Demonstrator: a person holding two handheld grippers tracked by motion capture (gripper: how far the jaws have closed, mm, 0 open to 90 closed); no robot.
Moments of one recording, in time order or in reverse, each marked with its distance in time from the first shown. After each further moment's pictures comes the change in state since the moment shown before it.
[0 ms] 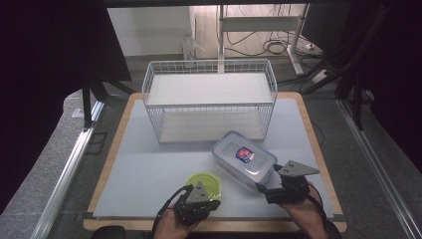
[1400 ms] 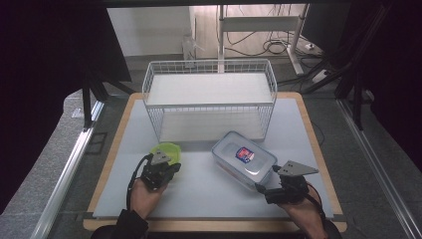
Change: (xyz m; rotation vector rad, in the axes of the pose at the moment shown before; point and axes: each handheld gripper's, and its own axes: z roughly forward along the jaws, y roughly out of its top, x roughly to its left) left arm 0.118 -0.020 -0.038 -0.032 0.325 -0.213; right arm -0.001 -0.003 0.004 0.006 0.017 0.014
